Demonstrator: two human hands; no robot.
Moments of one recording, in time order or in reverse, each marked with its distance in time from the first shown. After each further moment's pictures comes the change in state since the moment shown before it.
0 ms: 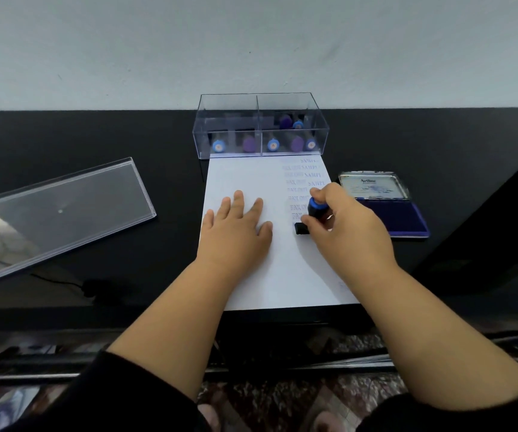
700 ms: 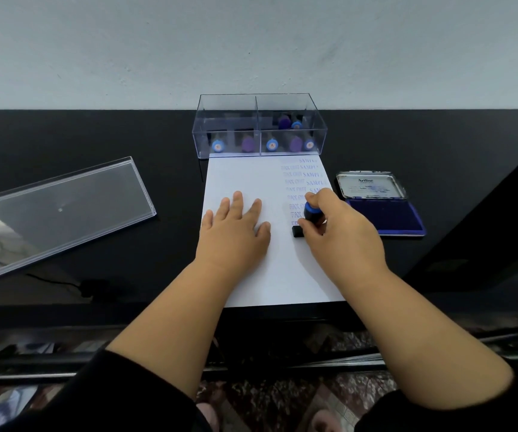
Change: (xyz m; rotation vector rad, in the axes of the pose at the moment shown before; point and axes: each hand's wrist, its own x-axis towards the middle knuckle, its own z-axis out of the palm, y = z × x) left_hand -0.003 -0.002 0.001 -0.013 -0.001 0.005; right_hand -0.006 -0.006 0.007 -0.051 -0.014 0.007
